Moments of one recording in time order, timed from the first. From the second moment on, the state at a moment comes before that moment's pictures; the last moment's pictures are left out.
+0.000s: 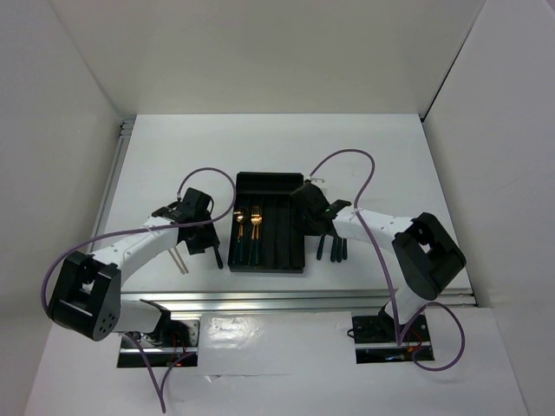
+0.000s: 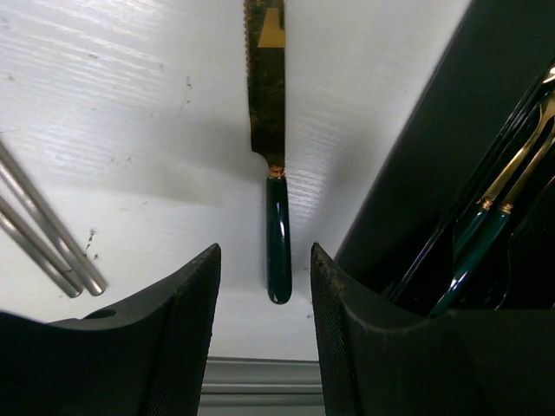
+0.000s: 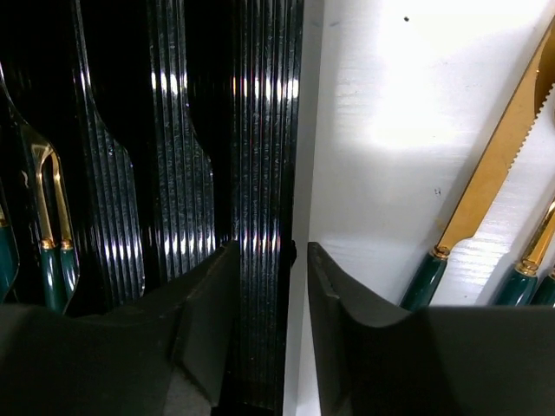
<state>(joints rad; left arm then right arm) -0.36 1.33 0.76 -0.59 -0.08 -0.74 0.69 1.62 0.93 -0.29 0.22 0.70</state>
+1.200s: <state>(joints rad) -0.45 1.52 0.82 -0.57 -0.18 -0.83 0.69 1.57 0.99 -0.34 0.20 0.66</state>
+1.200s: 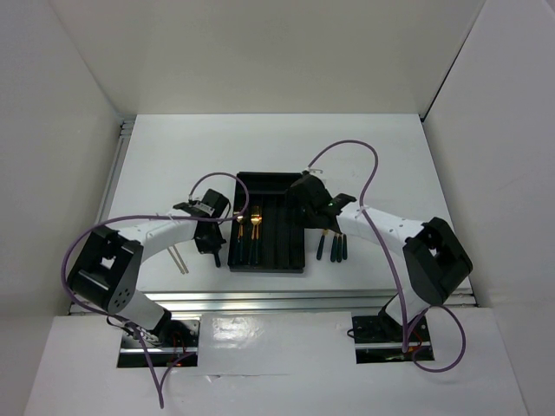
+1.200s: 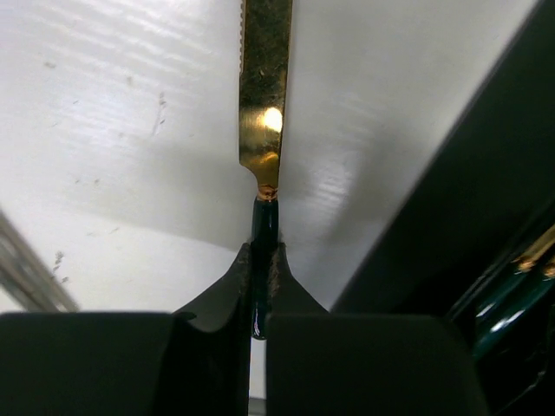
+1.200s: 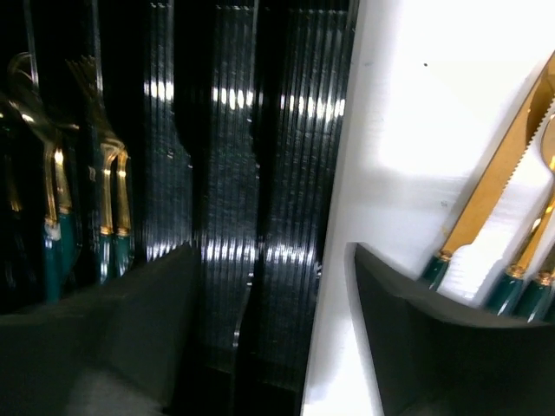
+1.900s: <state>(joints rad) -0.60 1.34 1.14 -0.77 -0.07 -0.63 0.68 1.38 1.05 -0.46 0.31 0.70</state>
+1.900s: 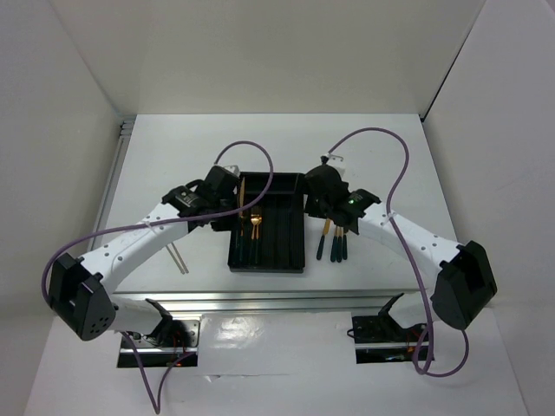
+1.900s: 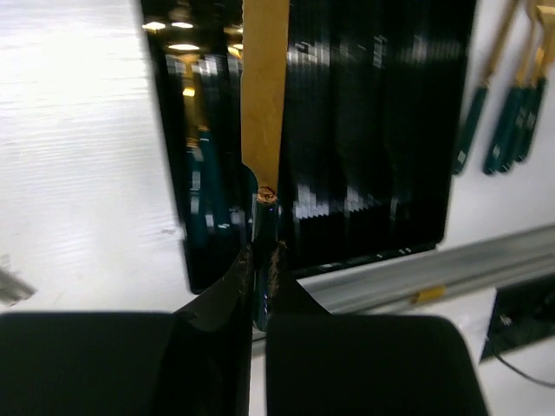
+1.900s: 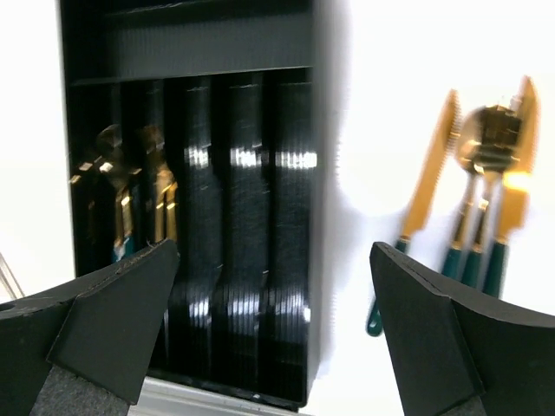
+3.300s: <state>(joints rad) -0.76 1.72 1.14 -0.56 -0.05 -0.82 0.51 1.21 0.92 -0.50 0.24 0.71</state>
